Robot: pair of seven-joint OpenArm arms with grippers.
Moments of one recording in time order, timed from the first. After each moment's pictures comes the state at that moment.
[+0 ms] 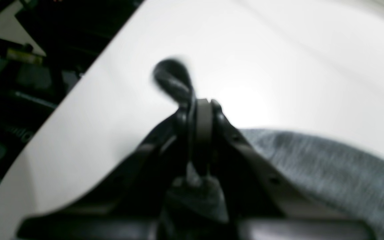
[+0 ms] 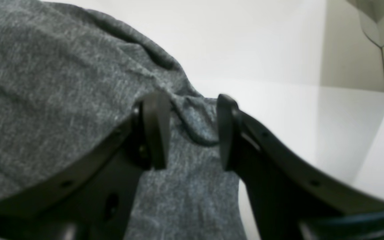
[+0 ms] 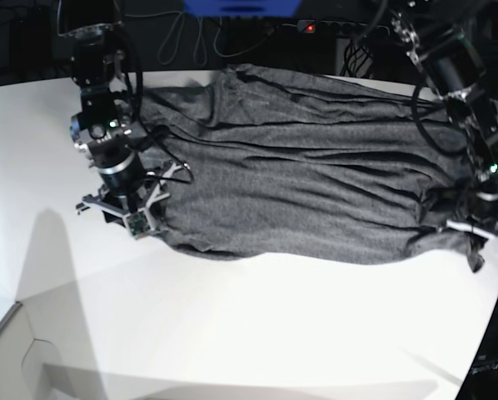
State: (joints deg) left arm -8.4 -13.0 -32.9 74.3 -6.3 -18.1 19.5; right arm -7.1 7.0 -2.9 101.1 -9.3 13.5 -30.6
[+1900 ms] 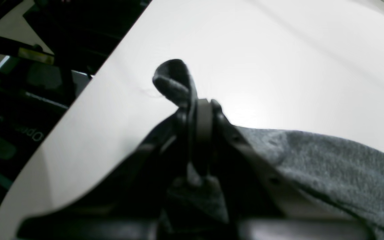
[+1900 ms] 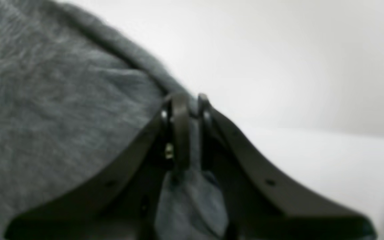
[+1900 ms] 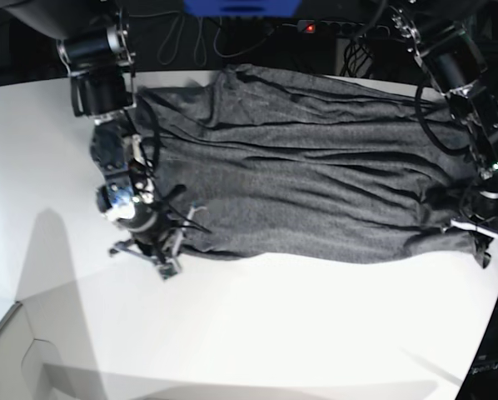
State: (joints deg) left arm -8.4 -13.4 -33.4 75.4 -6.4 -18.1 19.1; right arm 14.1 5.5 -6.3 70.5 -9.5 18.3 -29.1
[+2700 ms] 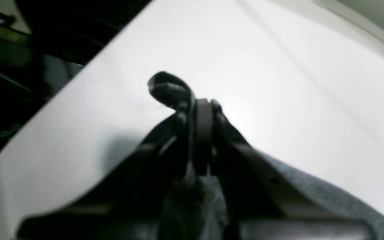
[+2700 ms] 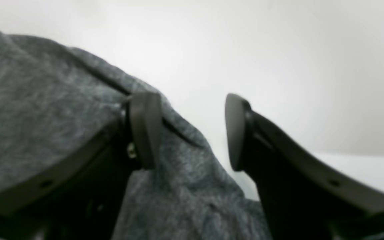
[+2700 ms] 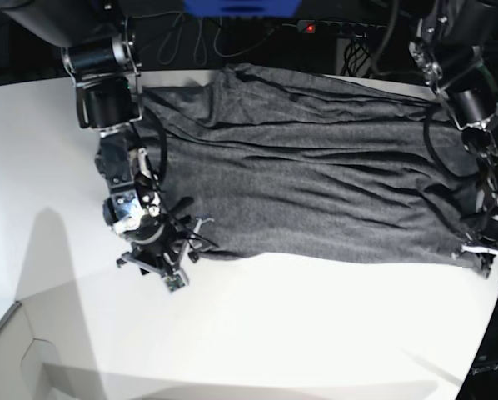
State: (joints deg) left arm -17.8 -17.9 -33.2 60.3 -14.8 -18.0 18.9; right arm 18.3 3.4 -5.9 64.5 -9.3 18.3 -28.1
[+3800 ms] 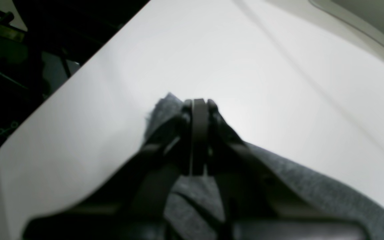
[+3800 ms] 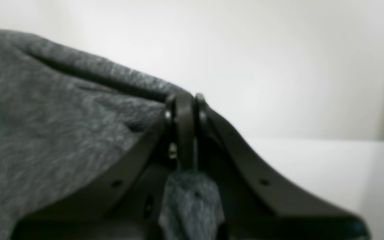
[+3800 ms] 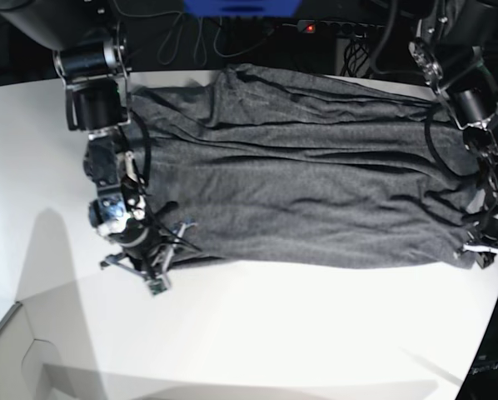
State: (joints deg) left arm -17.7 -17.9 -33.5 61.2 -14.9 -18.2 19.7; right arm 17.8 5.7 -4.0 67.9 -9.5 18.5 -28.9
